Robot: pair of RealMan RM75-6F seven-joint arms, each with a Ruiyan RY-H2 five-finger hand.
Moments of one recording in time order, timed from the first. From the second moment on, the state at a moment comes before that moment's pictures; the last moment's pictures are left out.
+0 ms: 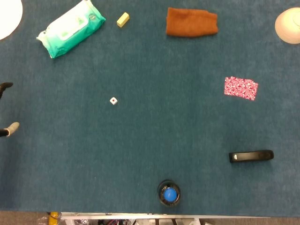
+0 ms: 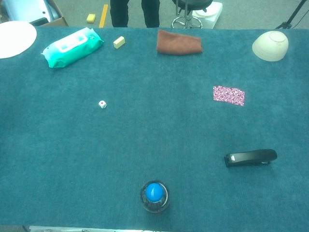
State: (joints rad) left arm -0.16 -1.17 -0.05 -1.57 1.48 1.39 0.04; right arm 0.07 -1.16 0.05 -1.62 -1.47 1.46 -0.08
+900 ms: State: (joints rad) left arm -0.18 -1.17 -0.05 -1.60 1.47 1.37 0.06; right arm 0.10 -1.14 0.08 -1.60 -1.48 1.45 -0.03
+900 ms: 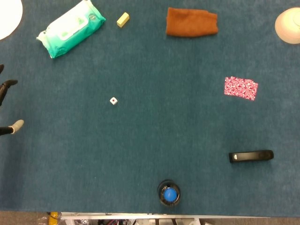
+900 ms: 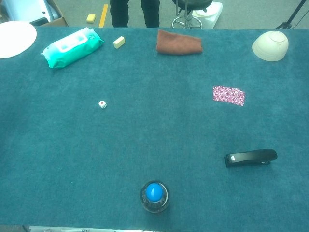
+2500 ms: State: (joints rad) left arm -0.49 -1.42 -0.02 -1.44 1.66 1.13 -0.11; right arm 0.25 -1.12 0.14 -1.68 -1.44 1.33 -0.10
